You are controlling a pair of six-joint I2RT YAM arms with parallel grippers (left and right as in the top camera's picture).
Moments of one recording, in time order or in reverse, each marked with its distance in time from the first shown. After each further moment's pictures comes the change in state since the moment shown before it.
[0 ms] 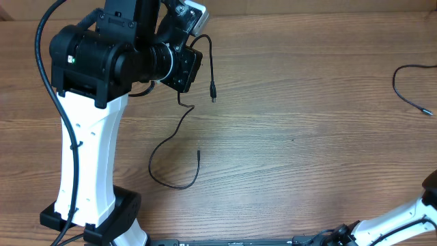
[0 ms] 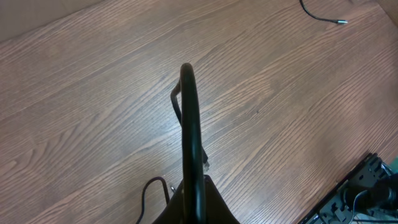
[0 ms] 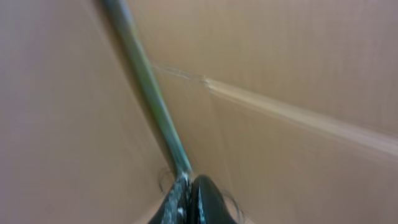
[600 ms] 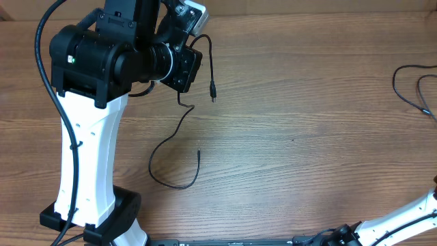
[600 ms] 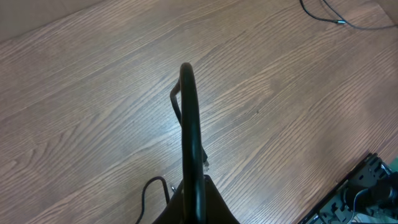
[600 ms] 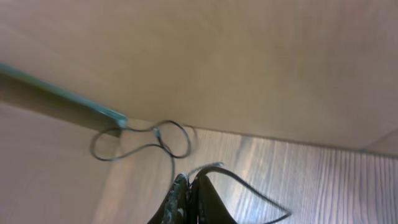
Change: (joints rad) left arm 0.000 0.000 0.000 0.000 0.000 0.000; right arm -0.080 0.154 -0.062 -0.260 0.164 0.336
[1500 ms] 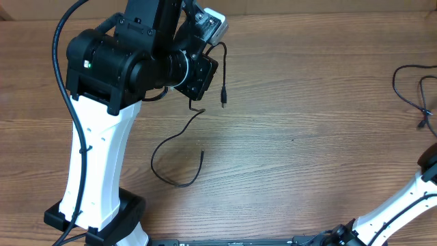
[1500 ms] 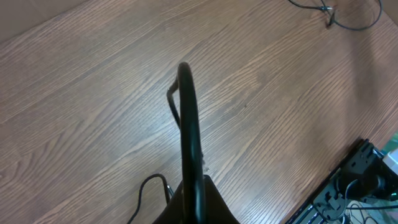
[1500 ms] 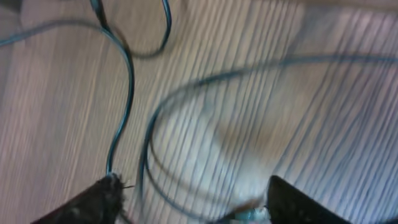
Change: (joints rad) left arm -0.085 0.000 0.000 0.000 -0.019 -0.003; right arm 0.197 0.116 -0.652 0.395 -0.016 0.027
